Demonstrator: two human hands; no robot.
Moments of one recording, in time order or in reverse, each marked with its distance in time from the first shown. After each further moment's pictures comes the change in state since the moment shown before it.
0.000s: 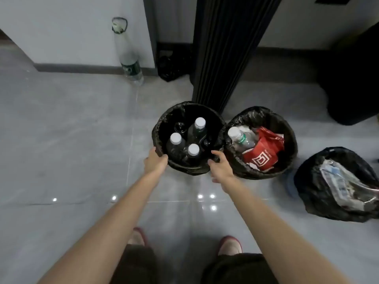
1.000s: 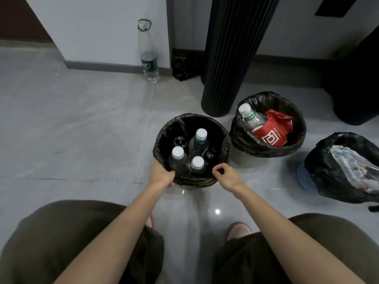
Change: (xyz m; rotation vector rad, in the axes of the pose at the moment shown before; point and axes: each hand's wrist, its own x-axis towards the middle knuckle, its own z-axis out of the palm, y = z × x) left_hand -0.055 -0.137 -0.004 -0.036 0.010 0.152; right_hand -0.041 0.119 0.030 -0.375 -0.017 -0.271
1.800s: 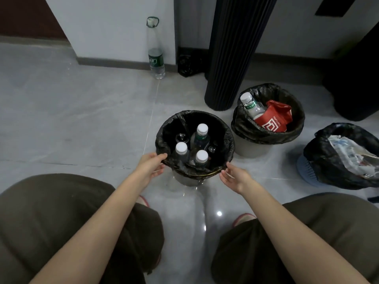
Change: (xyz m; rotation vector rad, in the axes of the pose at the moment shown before) left_hand -0.044 -0.027 -0.044 -0.343 -0.051 -0.122; right_hand -0.040 0.036 0.011 1.144 -0.012 0.478
